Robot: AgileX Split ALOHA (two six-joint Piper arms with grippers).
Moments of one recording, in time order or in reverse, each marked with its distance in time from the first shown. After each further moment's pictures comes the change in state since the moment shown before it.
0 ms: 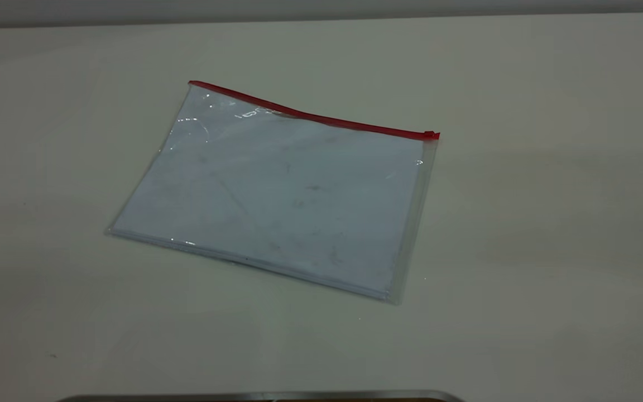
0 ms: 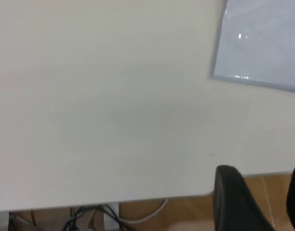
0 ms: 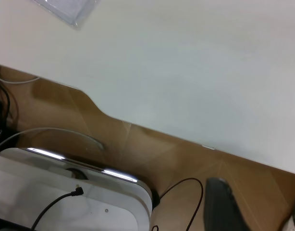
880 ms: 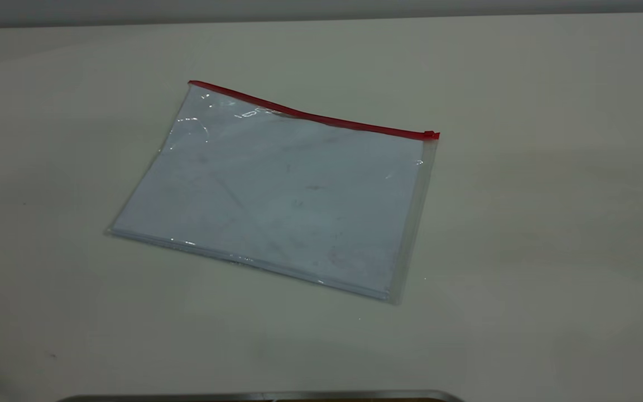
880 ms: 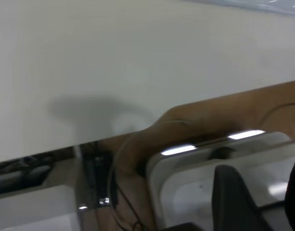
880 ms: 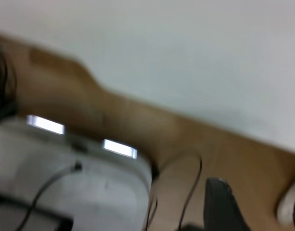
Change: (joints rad) left arm 0.000 0.678 -0.173 -0.136 0.004 0.118; right arm 0.000 0.069 -0.007 -0.006 0.015 -0.007
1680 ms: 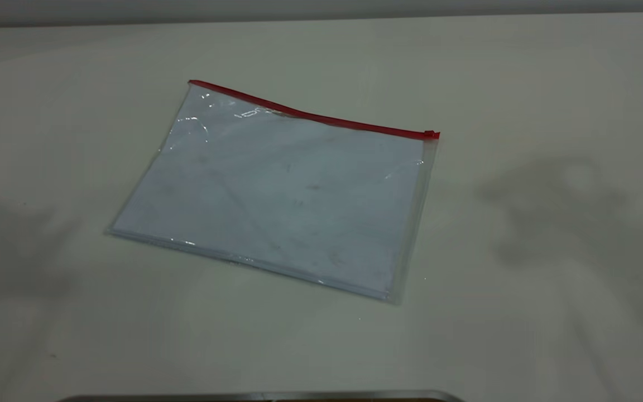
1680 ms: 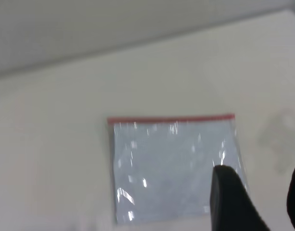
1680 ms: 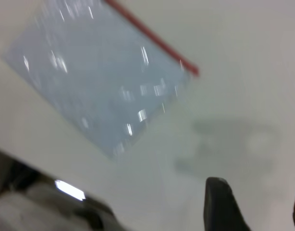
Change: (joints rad) left arm 0.000 0.547 -0.888 -0.293 0.032 0.097; right arm 0.000 0.821 -0.988 0.113 0.130 -0.130
